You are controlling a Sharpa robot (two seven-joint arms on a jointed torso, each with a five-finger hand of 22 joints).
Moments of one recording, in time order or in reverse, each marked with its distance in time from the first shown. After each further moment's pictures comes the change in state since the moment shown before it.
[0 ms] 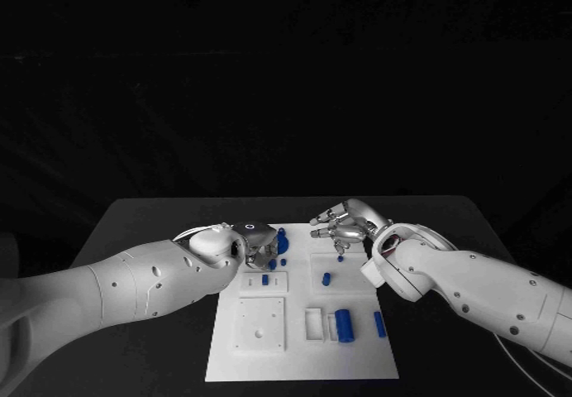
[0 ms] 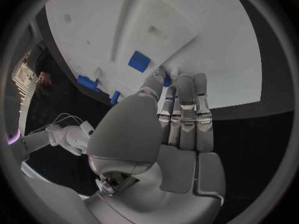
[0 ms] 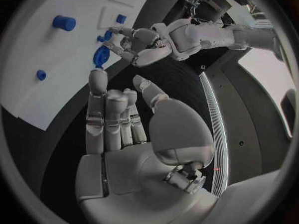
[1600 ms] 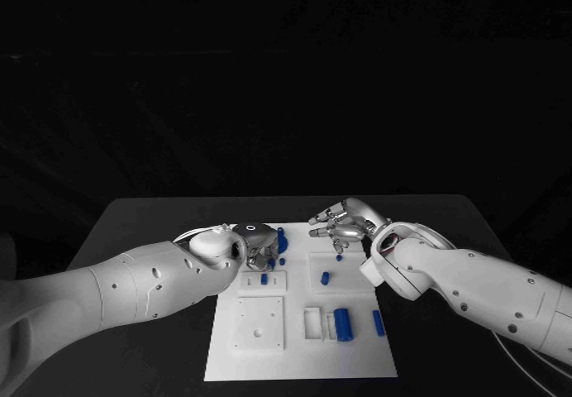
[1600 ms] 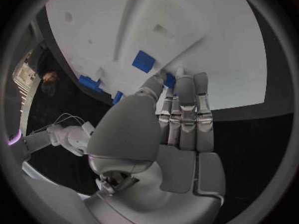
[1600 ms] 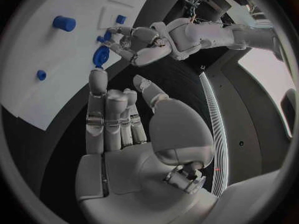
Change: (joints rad) left arm -0.006 0.004 -0.001 0.002 0.001 -0.005 0.010; left_hand 0.010 0.050 0.130 -0.021 0.140 0.109 0.001 0.001 -0.004 0.102 -0.012 0.003 0.000 0.037 0.007 0.023 0.004 0.000 0.019 0.002 0.044 -0.001; right arm 0.000 -0.002 0.000 0.002 0.001 0.003 0.000; right_hand -0.003 -0.003 -0.008 0.003 0.008 0.000 0.000 0.000 0.000 0.000 0.000 0.000 0.001 0.000 0.000 0.000 -0.001 0.000 0.000 0.000 -0.006 0.001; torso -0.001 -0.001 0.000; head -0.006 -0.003
